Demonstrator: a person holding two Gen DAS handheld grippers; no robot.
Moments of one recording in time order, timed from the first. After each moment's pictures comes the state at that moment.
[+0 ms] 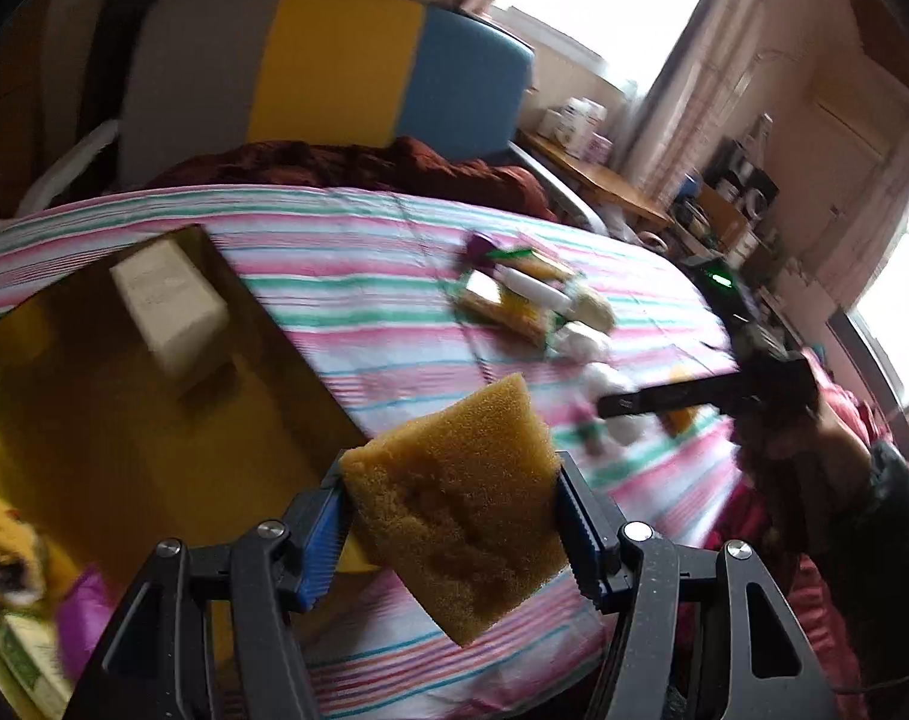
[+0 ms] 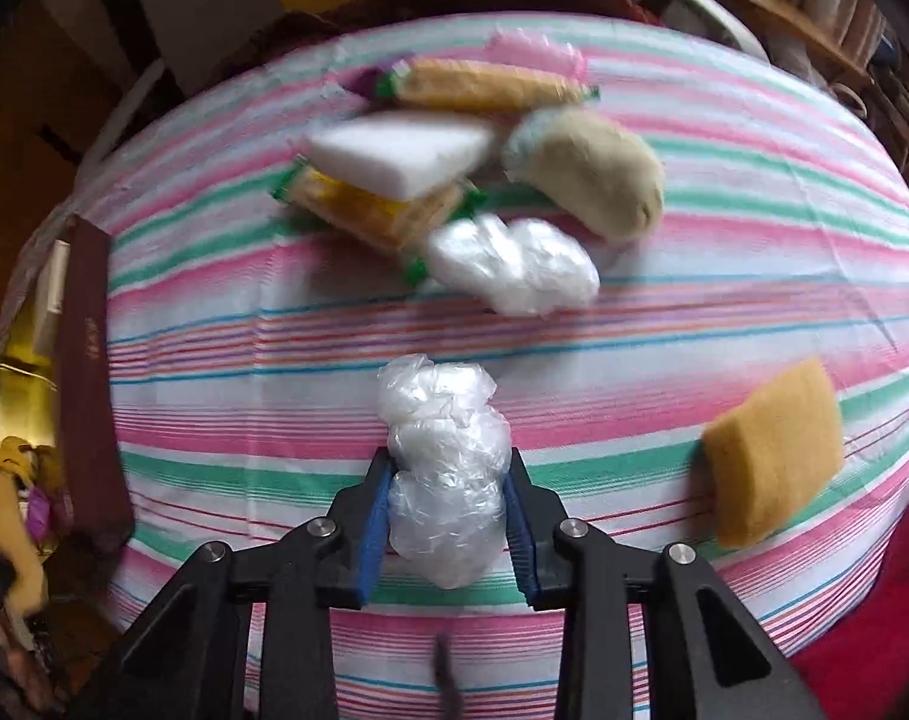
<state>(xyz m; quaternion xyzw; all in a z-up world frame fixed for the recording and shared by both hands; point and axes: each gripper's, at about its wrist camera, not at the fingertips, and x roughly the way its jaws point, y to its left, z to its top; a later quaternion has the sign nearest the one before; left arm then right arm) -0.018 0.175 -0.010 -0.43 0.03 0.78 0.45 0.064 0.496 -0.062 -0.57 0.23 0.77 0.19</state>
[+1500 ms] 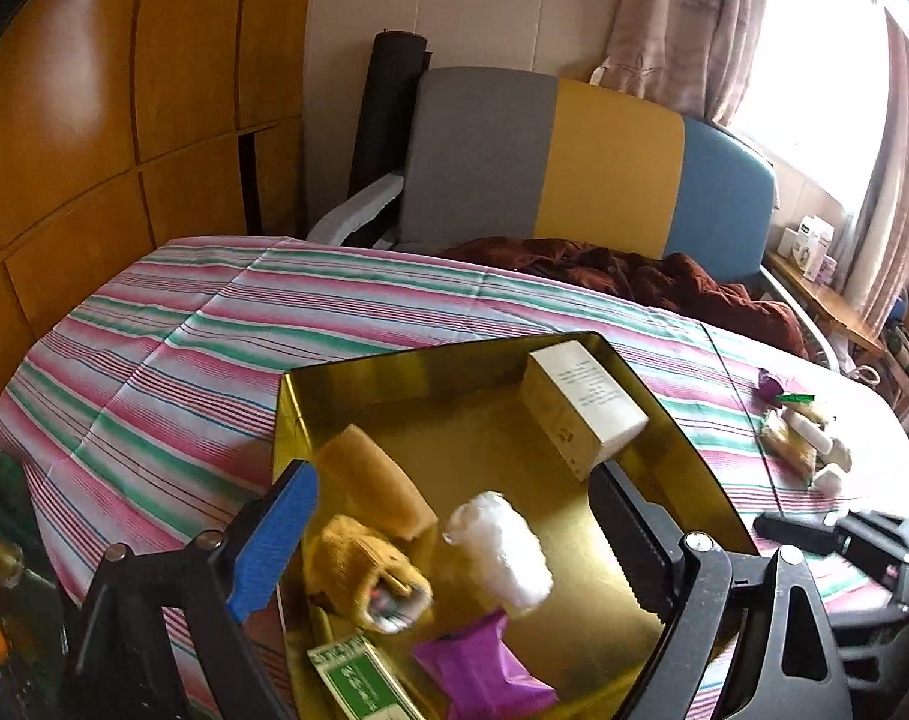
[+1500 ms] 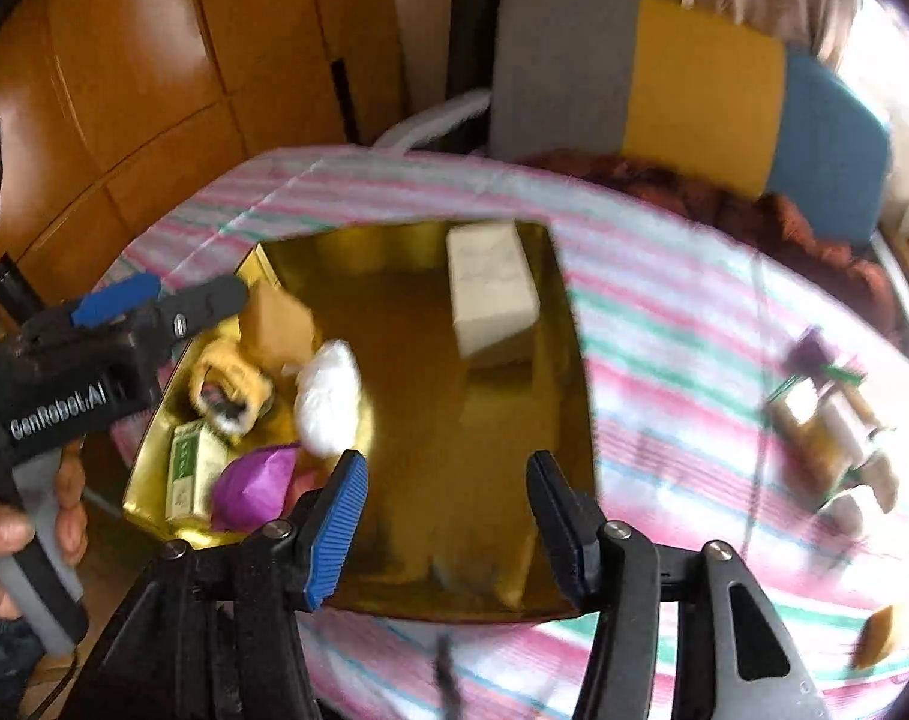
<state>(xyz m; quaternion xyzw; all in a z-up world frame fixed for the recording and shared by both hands) -0.081 0.046 0.005 -0.35 0.01 0.92 0.19 -0.010 0.231 -0.001 -0.44 0.03 0.90 0.00</state>
